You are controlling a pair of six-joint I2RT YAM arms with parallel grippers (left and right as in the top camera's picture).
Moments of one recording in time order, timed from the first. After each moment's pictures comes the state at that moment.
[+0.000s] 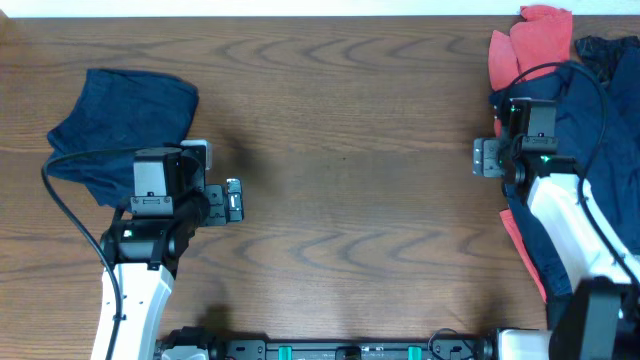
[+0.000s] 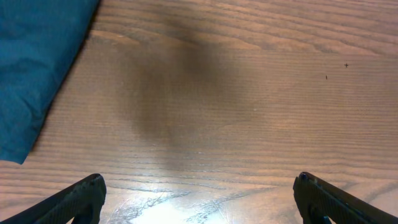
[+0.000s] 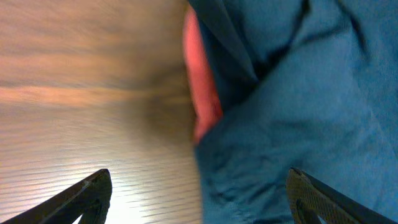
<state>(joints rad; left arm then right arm) -0.01 1.04 0.83 -0.76 0.13 -0.07 -0.05 1.54 0.94 -0.42 0.22 -0.06</state>
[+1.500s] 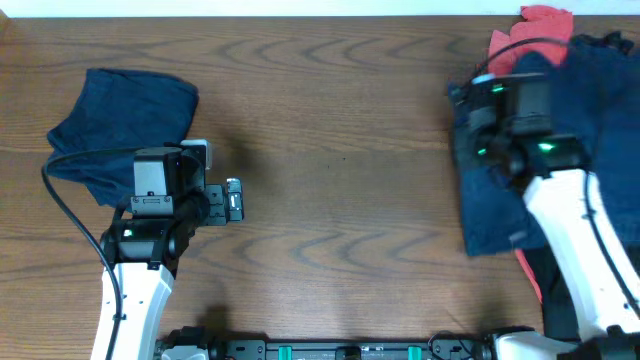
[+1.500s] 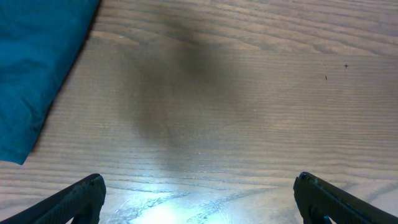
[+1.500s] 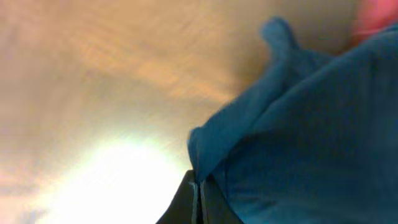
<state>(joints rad) -0.01 1.04 0.83 -0.76 0.13 -0.07 0.17 1.45 1.17 -0.76 -0.12 -0.11</state>
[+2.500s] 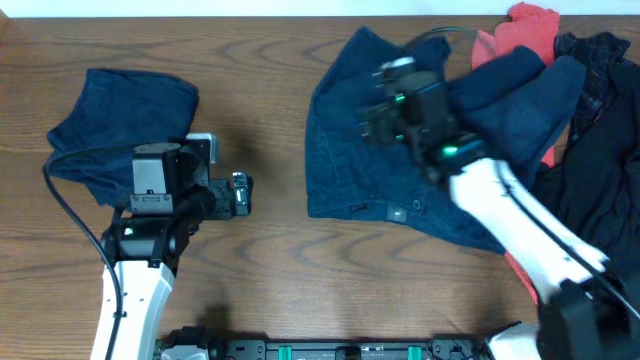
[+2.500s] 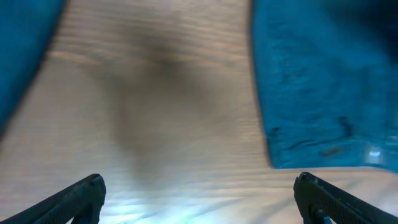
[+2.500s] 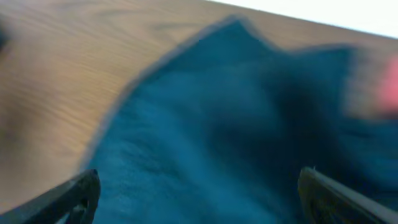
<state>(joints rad) -0.01 1.06 0.83 -0.69 0.27 -0.10 0.41 1.58 1.15 -0.27 0.11 0.12</state>
